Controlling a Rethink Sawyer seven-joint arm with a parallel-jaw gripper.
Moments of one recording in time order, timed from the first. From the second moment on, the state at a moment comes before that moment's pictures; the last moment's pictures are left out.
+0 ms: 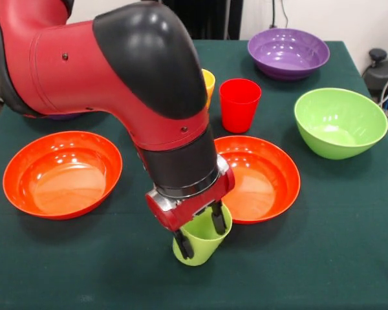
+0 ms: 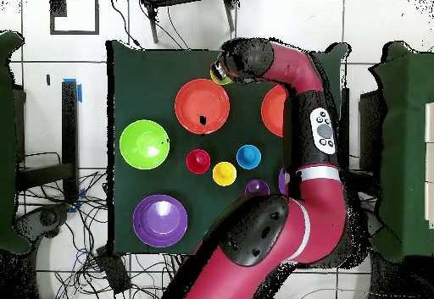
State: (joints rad) arm -0.49 -0.13 0.56 0.78 -0.34 0.95 0.92
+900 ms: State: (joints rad) arm -0.50 -0.28 0.56 0.81 -0.34 1.00 0.92
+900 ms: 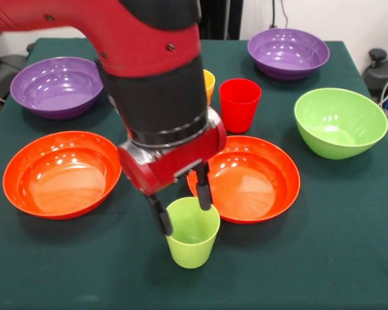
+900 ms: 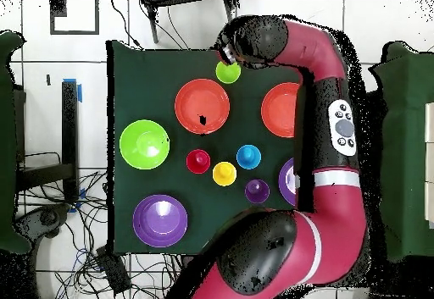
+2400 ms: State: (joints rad) arm -0.45 -0.39 0.42 0.89 -0.35 1.11 0.92
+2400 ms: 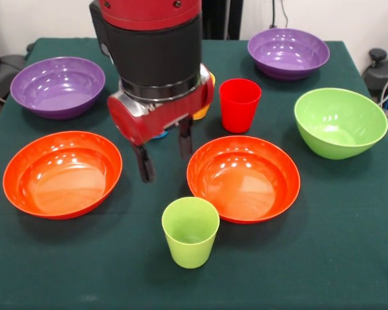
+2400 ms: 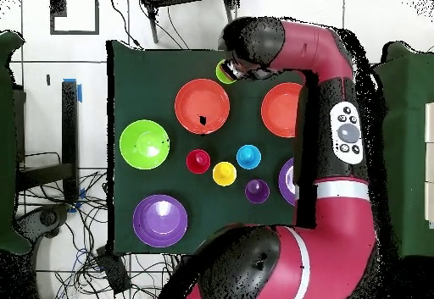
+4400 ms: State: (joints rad) arm -0.49 -0.42 0.30 1.21 -0.27 0.84 0.97
